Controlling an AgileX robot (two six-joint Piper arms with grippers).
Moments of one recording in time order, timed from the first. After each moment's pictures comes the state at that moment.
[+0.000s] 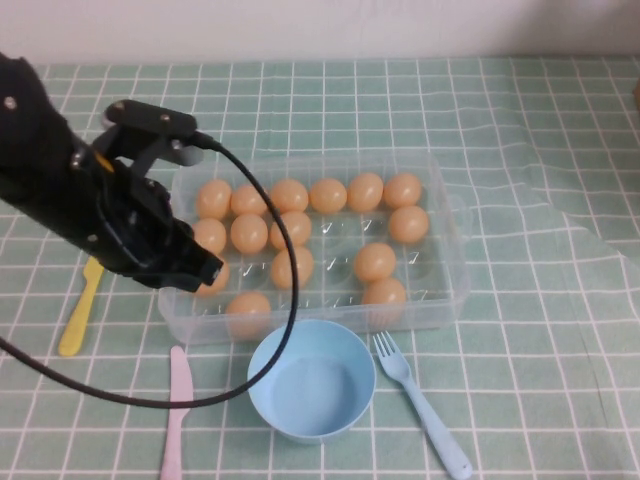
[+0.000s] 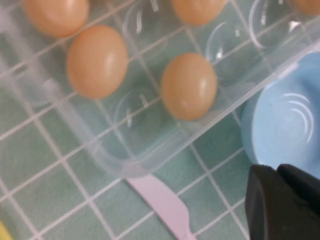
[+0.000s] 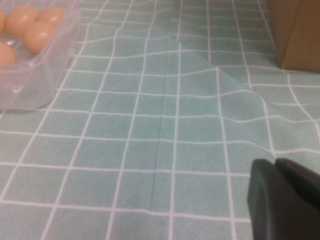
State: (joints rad) right arm 0.05 -0.01 0.03 0.12 0.38 -0.08; left arm -0.34 1.48 -1.21 -0.25 1.02 0.31
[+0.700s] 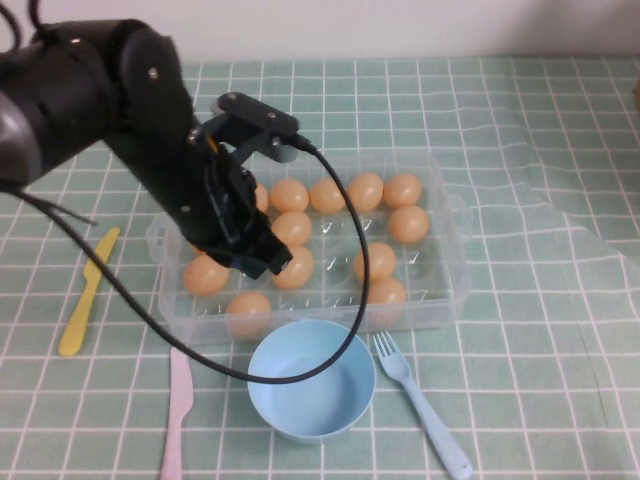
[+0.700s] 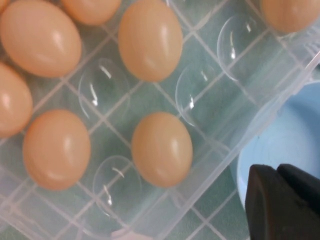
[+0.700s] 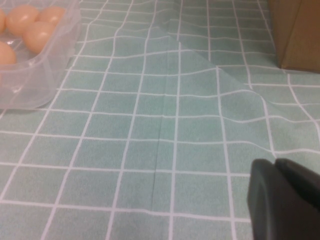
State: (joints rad) right arm 0.05 -0.01 0.03 0.12 0.38 -0.08; left arm -0.49 1.72 -1.46 -0.18 1.11 0.35
